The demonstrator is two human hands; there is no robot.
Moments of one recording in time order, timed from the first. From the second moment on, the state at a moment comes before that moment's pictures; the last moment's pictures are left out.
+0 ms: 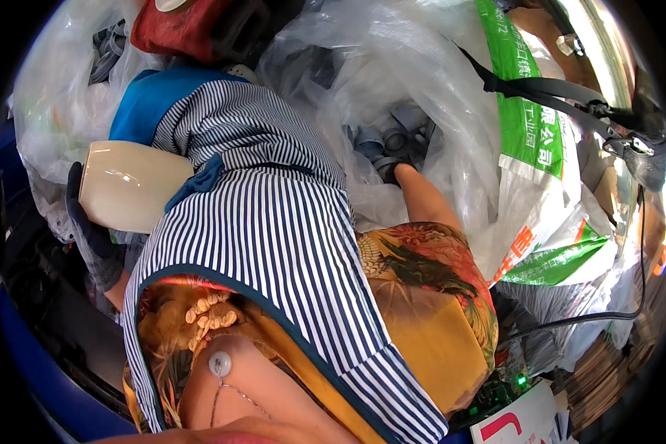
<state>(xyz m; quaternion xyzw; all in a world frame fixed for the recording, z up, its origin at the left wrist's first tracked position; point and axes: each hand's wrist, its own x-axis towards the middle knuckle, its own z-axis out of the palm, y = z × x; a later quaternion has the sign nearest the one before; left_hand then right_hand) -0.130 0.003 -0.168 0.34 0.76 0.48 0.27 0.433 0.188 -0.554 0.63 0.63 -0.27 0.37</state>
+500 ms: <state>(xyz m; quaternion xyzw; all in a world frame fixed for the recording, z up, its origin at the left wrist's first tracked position) -0.147 0.004 -0.178 0.35 0.73 0.50 0.32 0.459 0.137 -0.639 0.53 0.75 -0.19 0.34</state>
